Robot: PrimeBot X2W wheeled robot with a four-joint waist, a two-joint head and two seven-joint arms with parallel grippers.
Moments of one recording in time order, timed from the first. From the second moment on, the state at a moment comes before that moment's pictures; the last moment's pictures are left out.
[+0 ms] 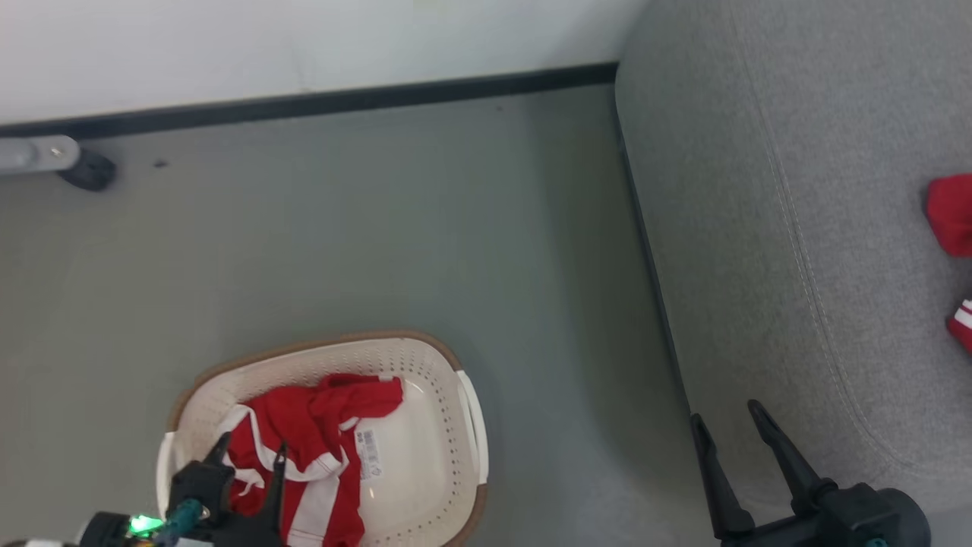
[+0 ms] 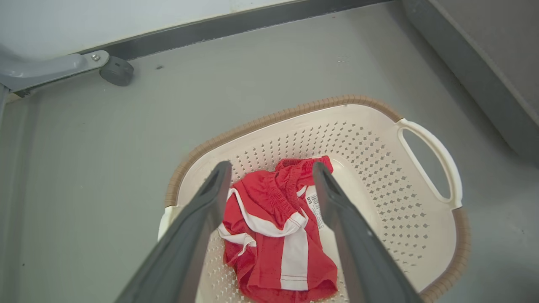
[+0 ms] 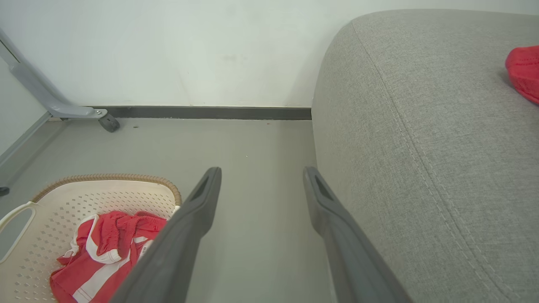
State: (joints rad) left arm -0.25 0.18 -0.16 0.58 -0.15 -0.06 -0.17; right arm -0.06 -0.20 0.29 0.10 0.22 -0.01 -0.25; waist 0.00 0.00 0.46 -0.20
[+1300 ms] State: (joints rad) left arm -0.74 0.24 -0.17 1.01 -0.04 0.03 0.13; right arm -0.14 -0.10 0.31 0.03 0.18 -0.03 -0.25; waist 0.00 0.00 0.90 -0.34
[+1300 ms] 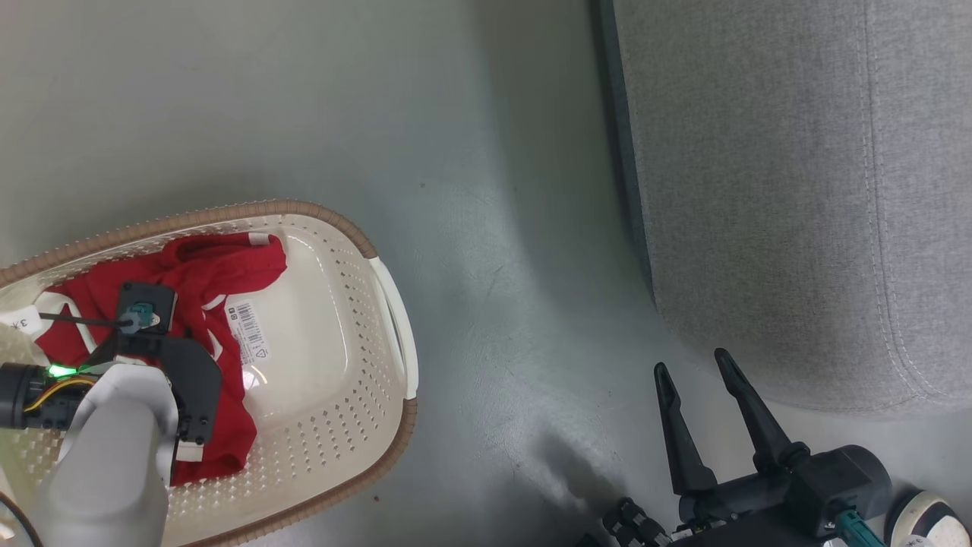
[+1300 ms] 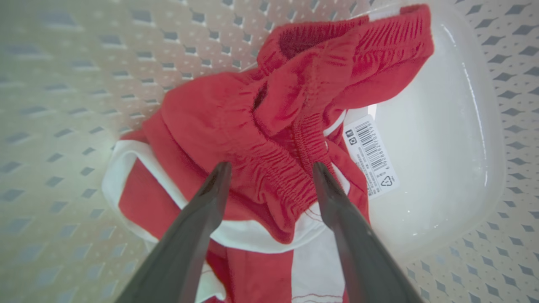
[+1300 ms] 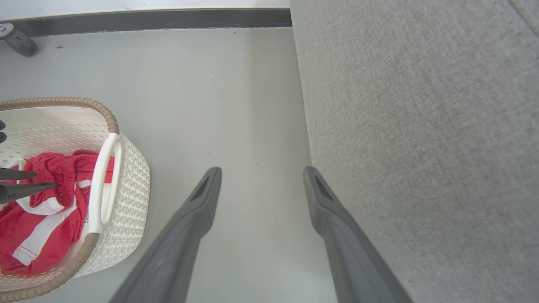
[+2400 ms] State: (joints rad) left arm -0.92 0.19 -0.25 1.19 0.06 0.10 0.19; right arm -0.09 -0.08 0.32 -0.06 0.15 -0.04 -0.25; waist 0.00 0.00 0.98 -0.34
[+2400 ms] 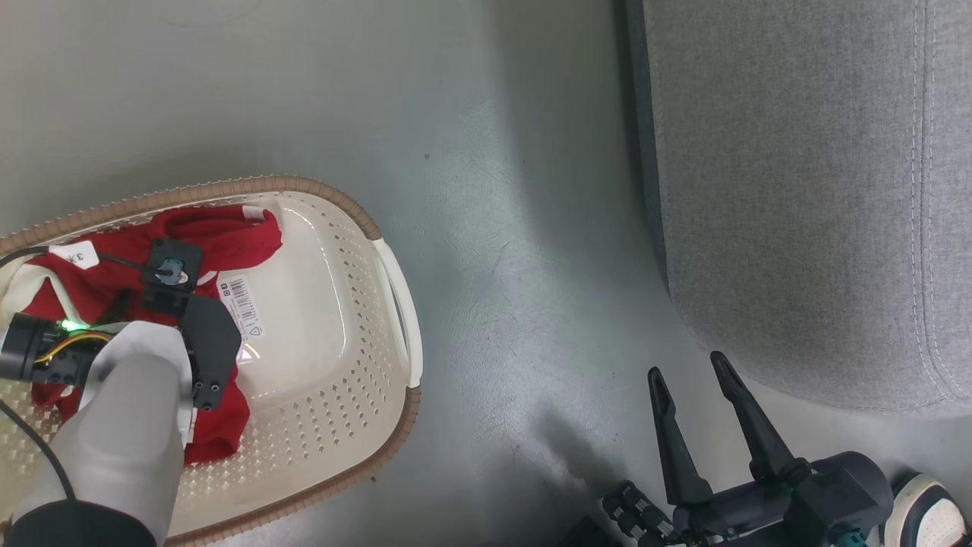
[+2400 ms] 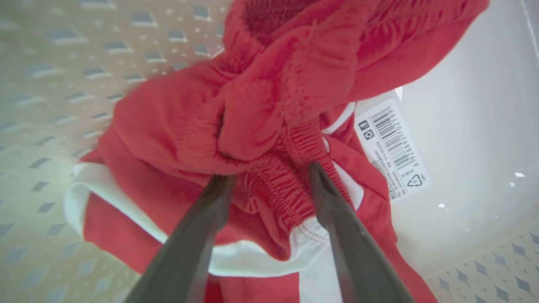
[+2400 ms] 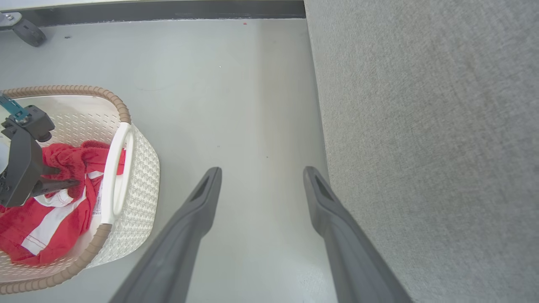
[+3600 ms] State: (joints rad) left arm -0.83 0.18 -0.18 1.25 -0.03 0.05 0.01; right arm -0.35 -0.06 0.31 0.08 0.16 0.01 -0.25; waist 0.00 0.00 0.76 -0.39
